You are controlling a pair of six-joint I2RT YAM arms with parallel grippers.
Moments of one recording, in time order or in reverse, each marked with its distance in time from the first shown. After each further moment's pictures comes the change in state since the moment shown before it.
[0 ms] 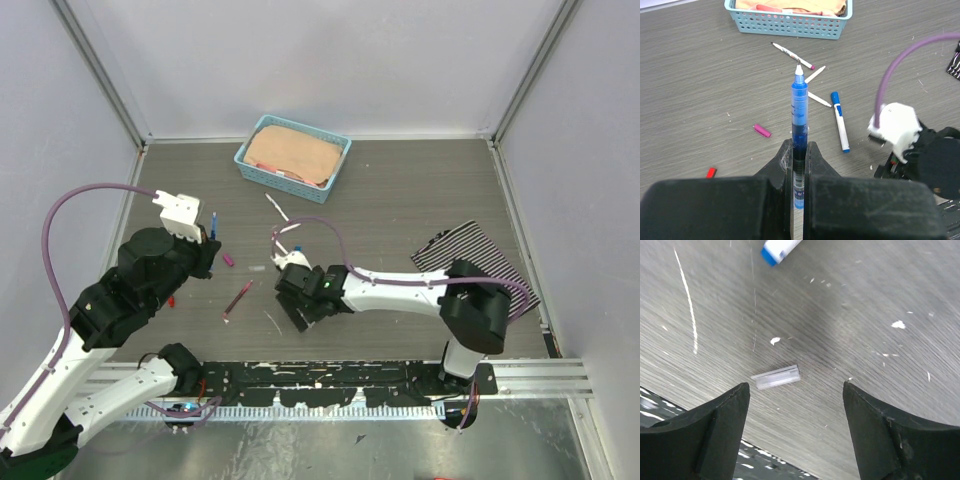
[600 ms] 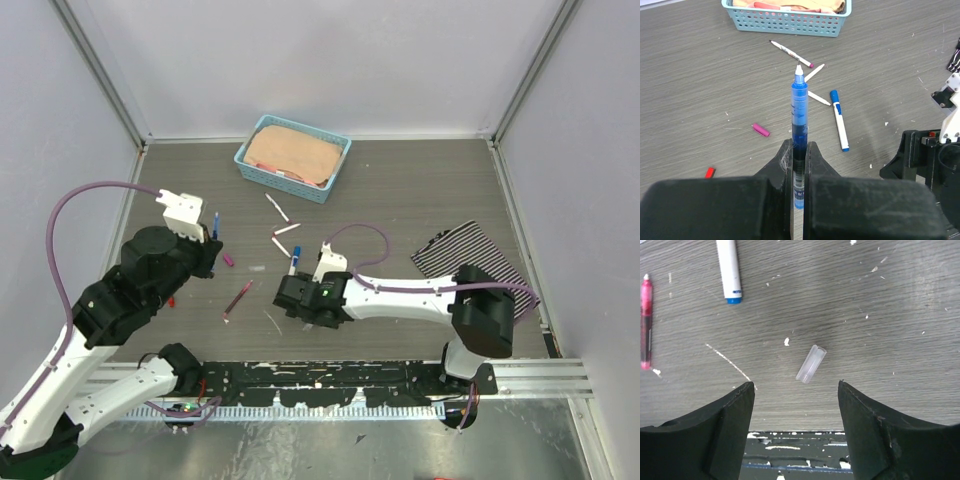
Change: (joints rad) left arm 0.000 0.013 0.000 0.000 0.006 0.000; right arm 0.082 -0.074 0.055 -0.202 0.235 1.066
